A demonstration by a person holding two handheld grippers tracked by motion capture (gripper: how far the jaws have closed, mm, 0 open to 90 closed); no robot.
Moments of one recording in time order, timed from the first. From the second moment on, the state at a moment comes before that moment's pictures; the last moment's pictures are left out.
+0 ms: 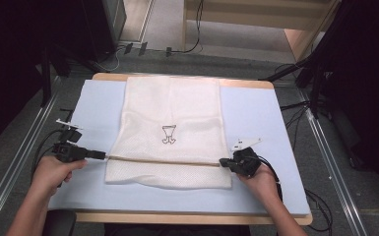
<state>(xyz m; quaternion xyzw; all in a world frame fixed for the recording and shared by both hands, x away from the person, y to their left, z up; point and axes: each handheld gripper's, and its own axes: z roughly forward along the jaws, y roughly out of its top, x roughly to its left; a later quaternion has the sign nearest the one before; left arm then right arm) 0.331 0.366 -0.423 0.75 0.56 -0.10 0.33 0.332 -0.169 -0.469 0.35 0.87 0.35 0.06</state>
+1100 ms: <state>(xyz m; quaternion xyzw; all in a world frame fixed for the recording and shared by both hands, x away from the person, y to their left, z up) 0.327 0.359 -0.422 0.77 0.51 -0.08 0.38 0.341 -0.176 -0.457 0.36 0.84 0.40 0.03</state>
